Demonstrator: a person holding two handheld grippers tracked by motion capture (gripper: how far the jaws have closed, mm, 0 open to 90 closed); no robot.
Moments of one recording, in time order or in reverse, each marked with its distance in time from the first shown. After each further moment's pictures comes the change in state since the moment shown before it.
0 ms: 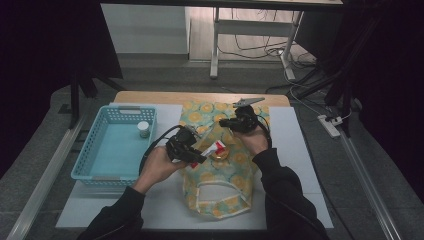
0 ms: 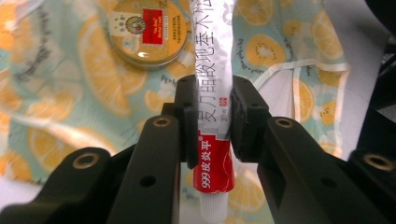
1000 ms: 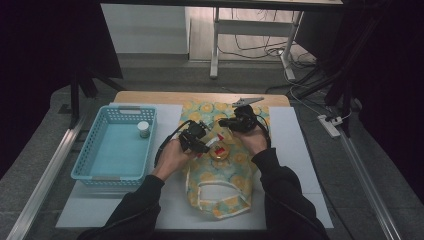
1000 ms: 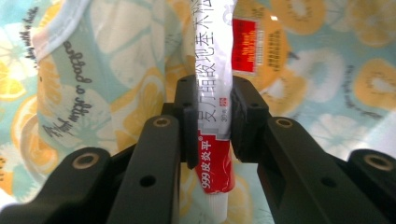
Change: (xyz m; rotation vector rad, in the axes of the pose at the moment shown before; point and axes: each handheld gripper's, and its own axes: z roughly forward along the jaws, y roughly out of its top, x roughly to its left) left arm 0.046 0.022 0.050 0.063 0.164 -0.078; right arm 0.001 0.001 0.003 -0.004 -0.002 0.004
